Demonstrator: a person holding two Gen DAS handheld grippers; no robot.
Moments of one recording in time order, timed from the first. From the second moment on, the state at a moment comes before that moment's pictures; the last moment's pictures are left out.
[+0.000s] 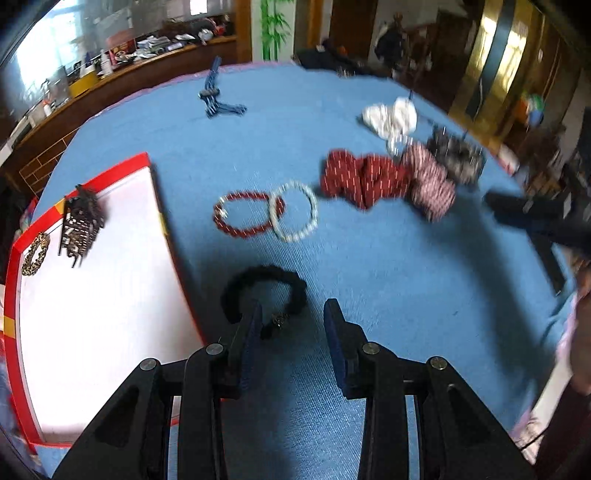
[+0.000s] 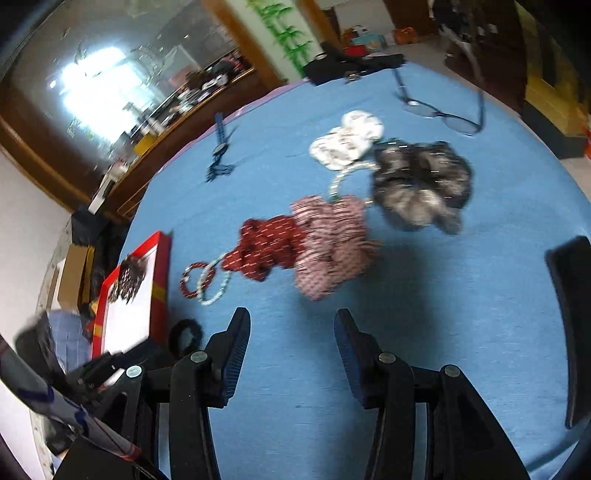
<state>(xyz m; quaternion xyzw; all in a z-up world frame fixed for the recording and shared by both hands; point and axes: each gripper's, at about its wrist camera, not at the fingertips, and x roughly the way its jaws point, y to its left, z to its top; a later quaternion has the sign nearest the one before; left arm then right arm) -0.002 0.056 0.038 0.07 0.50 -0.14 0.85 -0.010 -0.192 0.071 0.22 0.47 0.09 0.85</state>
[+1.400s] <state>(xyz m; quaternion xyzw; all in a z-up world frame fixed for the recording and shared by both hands) -0.005 0.081 0.083 -0.06 0.45 -0.19 0.87 0.058 -0.197 0.031 0.22 0.51 0.03 0.83</state>
